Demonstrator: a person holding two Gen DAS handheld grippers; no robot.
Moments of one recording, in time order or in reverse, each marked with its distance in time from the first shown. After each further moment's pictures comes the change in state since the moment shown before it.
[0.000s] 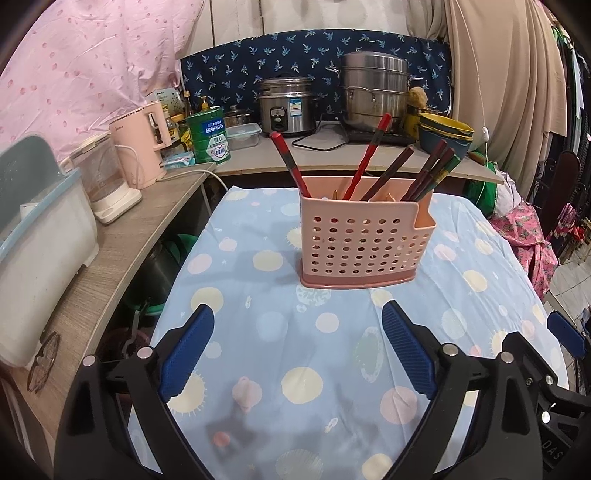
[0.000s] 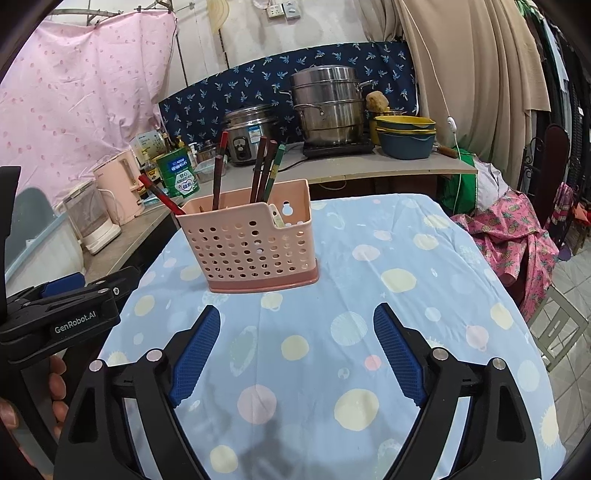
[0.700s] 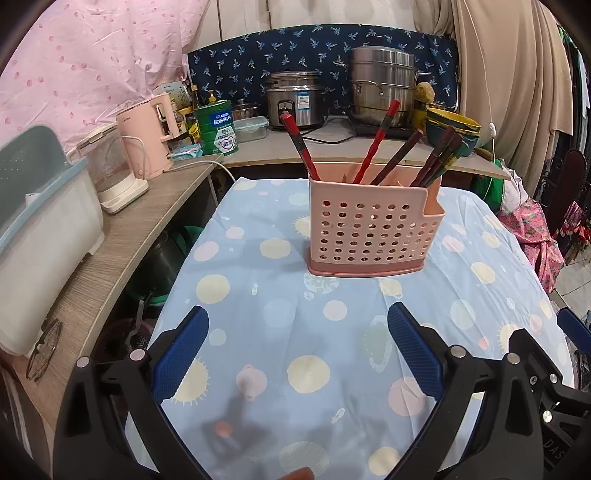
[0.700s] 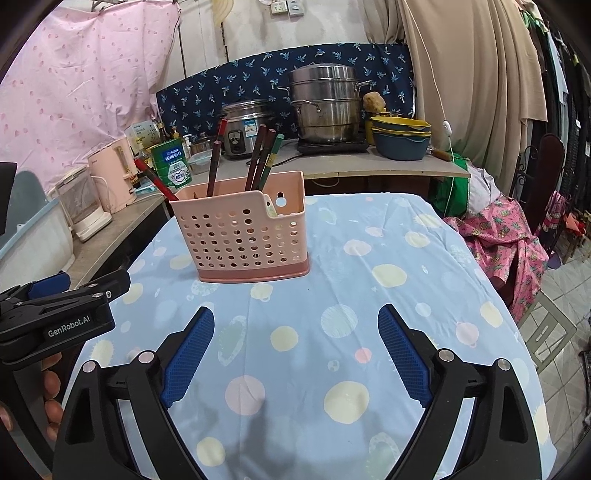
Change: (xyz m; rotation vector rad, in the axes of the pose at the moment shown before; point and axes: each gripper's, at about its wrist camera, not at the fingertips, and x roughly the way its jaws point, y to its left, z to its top) left arm 0.003 0.002 -0.011 -0.013 0.016 0.026; right arm 0.002 0.004 -0.008 -0.032 0.009 -0.046
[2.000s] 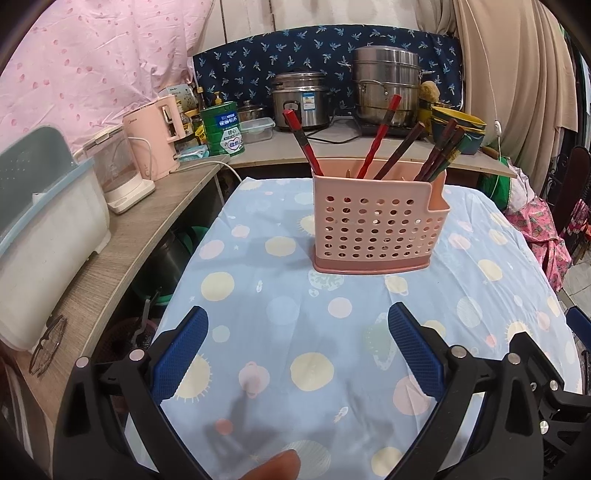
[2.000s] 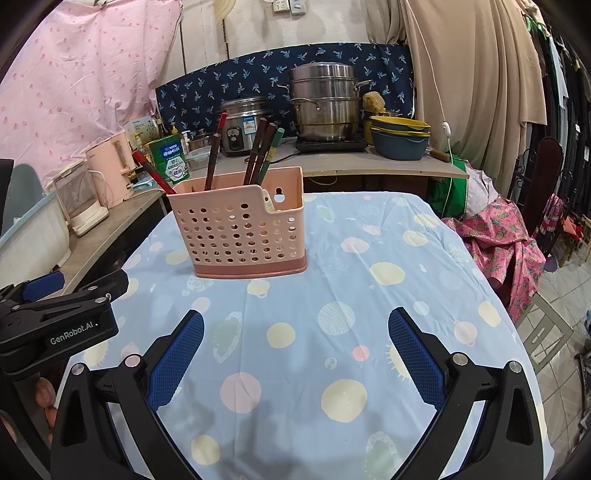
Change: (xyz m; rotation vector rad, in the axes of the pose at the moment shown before) left arm -0.001 -0.003 -0.006 0.002 -0.010 0.035; right arm 0.003 -0.001 -0.002 -0.005 0.004 -0.008
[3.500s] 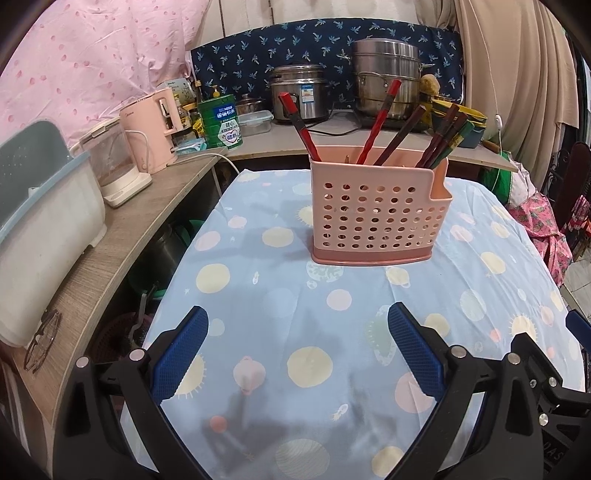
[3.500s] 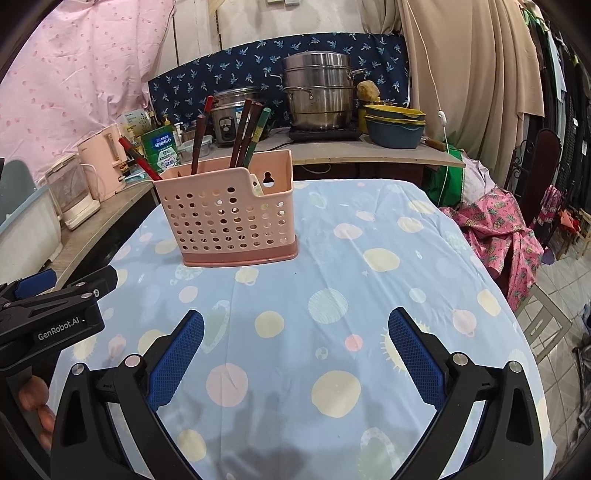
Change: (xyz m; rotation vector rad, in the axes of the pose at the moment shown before) left arm 0.012 -0.004 -0.008 0.003 0.022 0.000; right arm 0.013 -0.011 -0.011 0.004 0.035 -0.022
